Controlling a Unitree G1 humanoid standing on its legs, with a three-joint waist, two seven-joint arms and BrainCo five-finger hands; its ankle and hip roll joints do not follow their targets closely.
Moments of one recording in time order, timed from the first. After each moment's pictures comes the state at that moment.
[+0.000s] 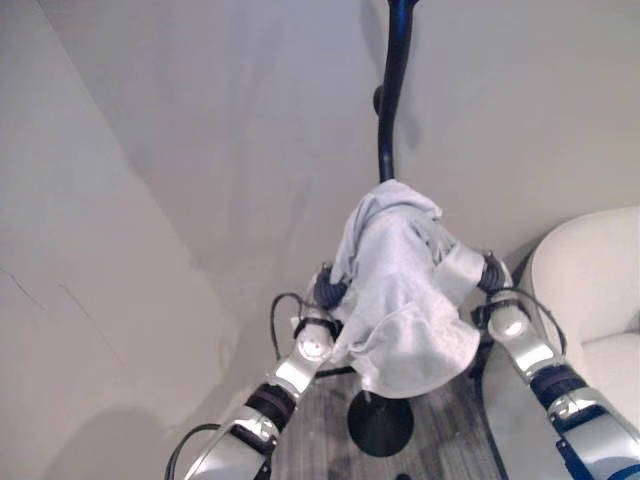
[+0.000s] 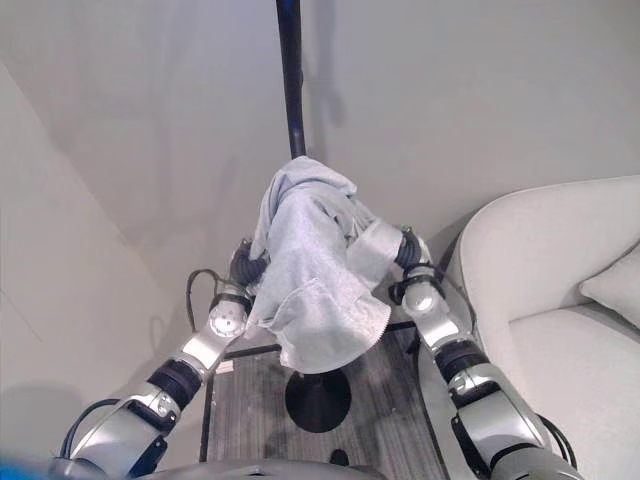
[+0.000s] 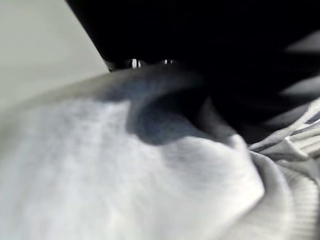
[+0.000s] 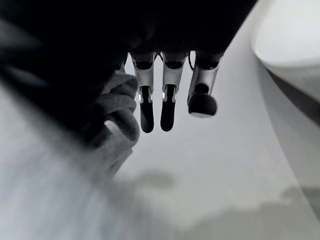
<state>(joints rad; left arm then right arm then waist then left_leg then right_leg) -0.37 0.12 -0.45 0.62 0.01 -0.21 0.47 -0.44 -0.38 0.37 0.72 -0.02 -0.12 -0.38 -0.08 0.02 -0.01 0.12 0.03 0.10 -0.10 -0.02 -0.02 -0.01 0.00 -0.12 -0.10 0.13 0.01</state>
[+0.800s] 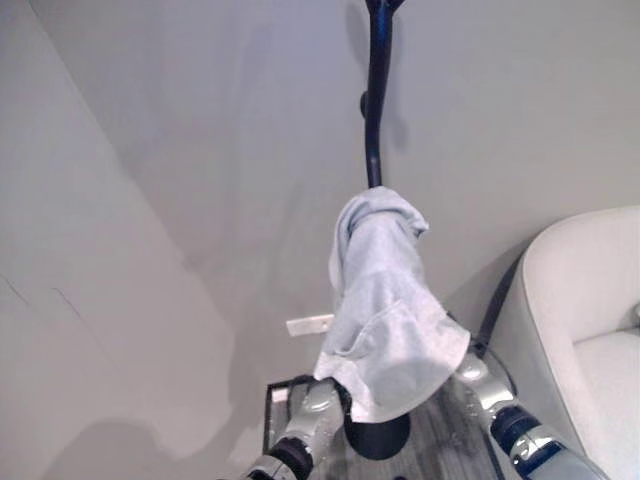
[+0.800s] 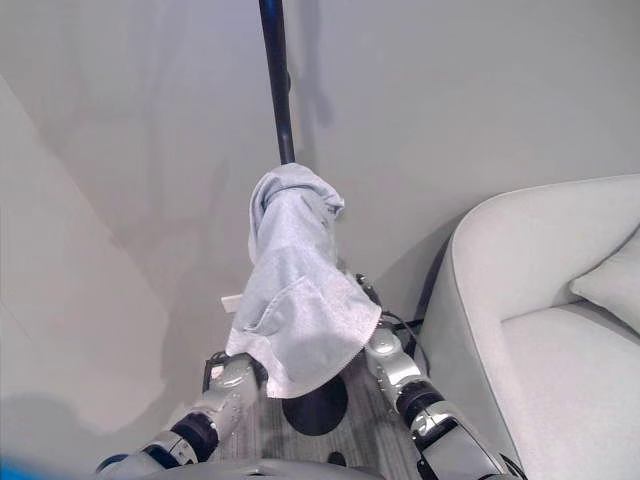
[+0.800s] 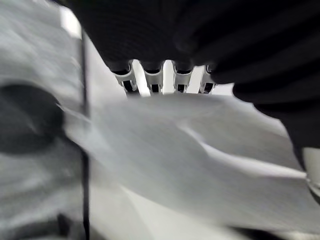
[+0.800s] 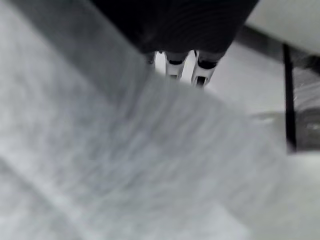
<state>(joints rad) -0.18 0.02 -0.36 0.88 -0.58 -0.15 0.30 -0.31 -0.25 0.41 0.75 0.33 -0.08 -0.30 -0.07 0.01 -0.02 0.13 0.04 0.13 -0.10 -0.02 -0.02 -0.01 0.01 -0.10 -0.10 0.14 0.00</state>
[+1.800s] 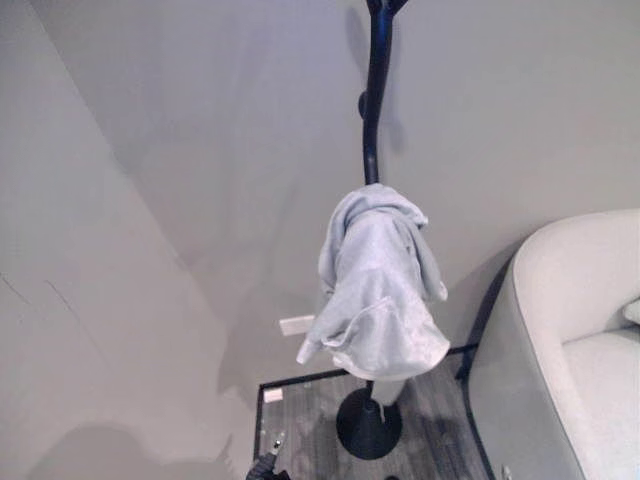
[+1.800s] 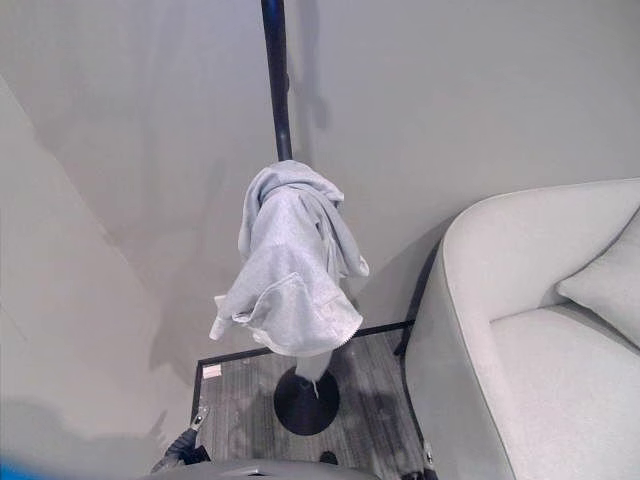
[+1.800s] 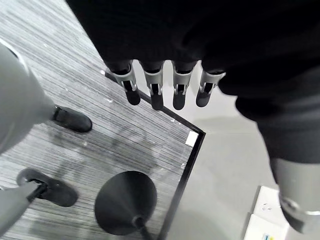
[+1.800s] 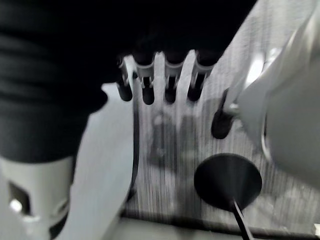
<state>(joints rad) -0.01 0.08 -0.08 1.26 -0.66 -0.12 0.19 -0.01 -0.12 -0.22 1.47 1.27 -0.07 -0.09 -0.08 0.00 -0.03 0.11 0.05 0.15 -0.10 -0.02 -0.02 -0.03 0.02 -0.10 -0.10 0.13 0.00</state>
